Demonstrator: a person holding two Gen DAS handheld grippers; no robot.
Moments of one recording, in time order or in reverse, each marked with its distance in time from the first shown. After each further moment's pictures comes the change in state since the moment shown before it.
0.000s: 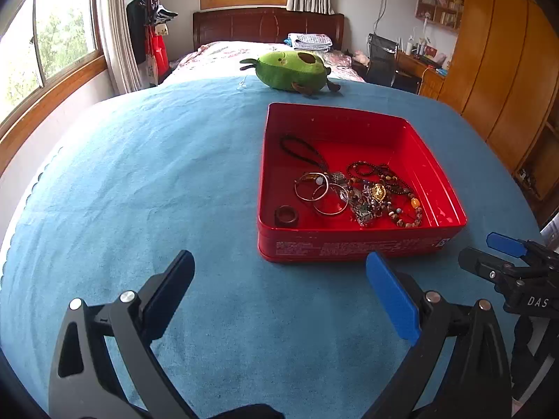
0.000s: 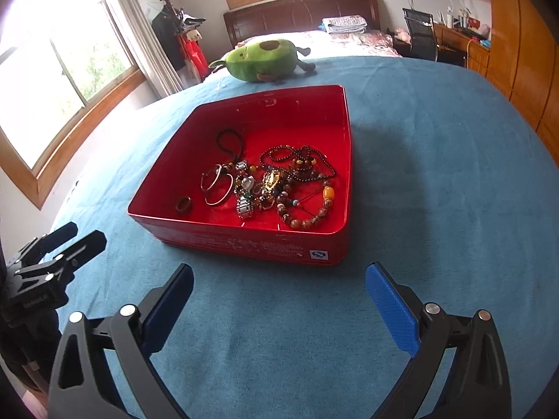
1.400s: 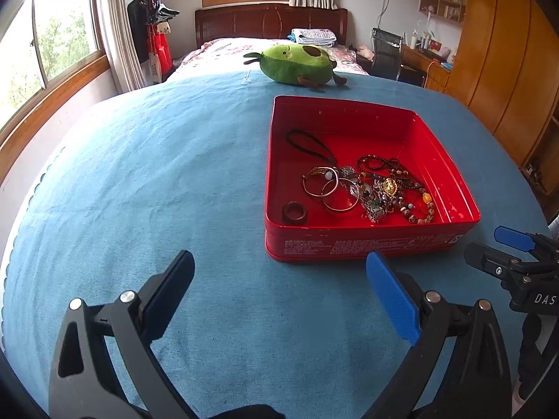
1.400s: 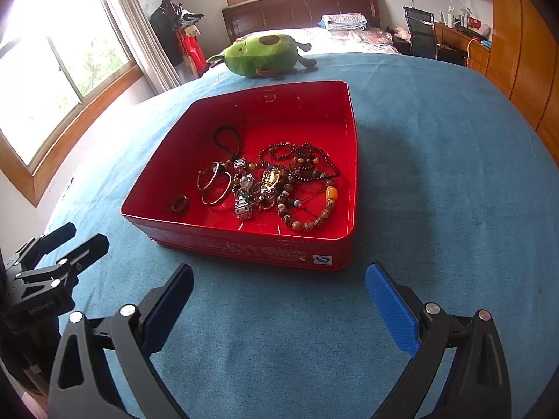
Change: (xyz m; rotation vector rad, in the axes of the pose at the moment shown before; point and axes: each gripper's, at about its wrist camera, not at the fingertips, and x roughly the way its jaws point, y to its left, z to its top) left arm 0.012 0.002 -0.001 0.009 0.016 0.030; right arm 0.008 0.007 0.006 -0.019 0.018 -0.016
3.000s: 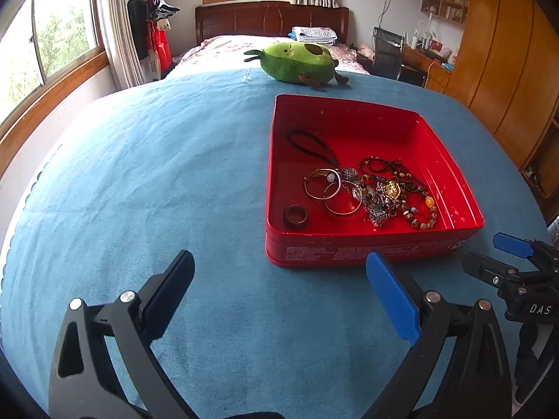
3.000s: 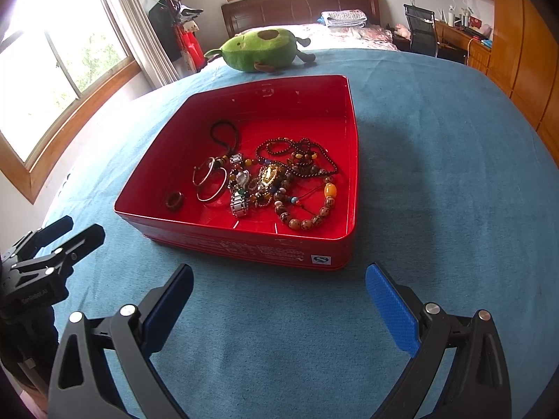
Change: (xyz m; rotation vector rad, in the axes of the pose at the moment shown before) left arm 0.004 0.002 0.005 -0.010 0.013 -0.008; right arm 0.008 -0.002 0.001 -0.006 0.019 -0.009
